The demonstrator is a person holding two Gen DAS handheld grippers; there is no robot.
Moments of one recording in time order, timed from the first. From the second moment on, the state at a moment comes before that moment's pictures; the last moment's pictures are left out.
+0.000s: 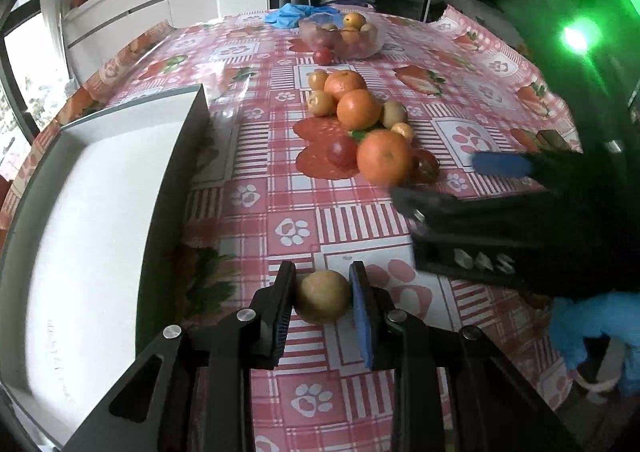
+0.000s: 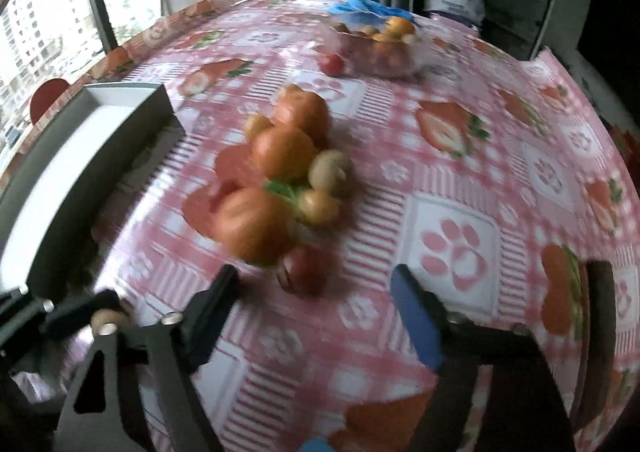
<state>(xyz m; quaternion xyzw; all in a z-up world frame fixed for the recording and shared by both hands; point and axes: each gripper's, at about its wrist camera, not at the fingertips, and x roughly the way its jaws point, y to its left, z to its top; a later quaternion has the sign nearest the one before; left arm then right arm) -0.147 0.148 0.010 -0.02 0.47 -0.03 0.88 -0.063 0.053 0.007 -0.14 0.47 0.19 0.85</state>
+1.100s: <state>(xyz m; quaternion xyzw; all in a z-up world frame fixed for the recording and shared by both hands) -0.180 0.187 0.058 -0.08 0.42 -0.03 0.90 -0.120 0.023 0.047 -0.05 0.48 0.23 0.84</state>
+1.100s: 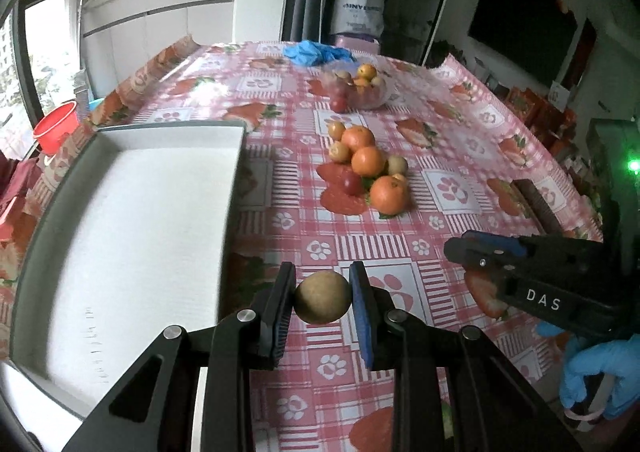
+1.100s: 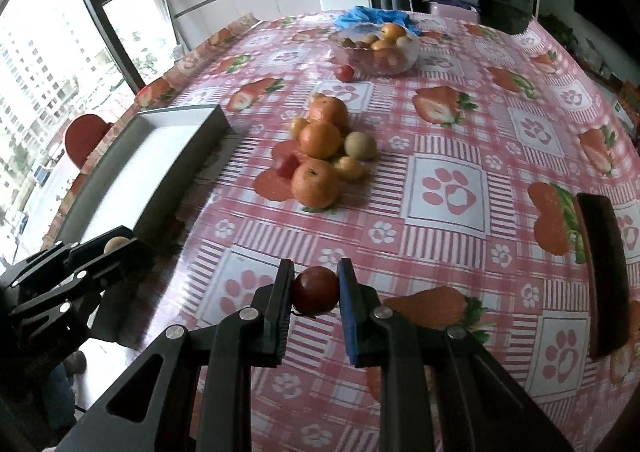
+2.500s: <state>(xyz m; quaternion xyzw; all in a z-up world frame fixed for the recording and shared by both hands) -0.210 0.352 0.025 -0.10 0.43 0.11 0.89 -0.171 0.252 0.041 -0.12 0.48 0.37 0.79</state>
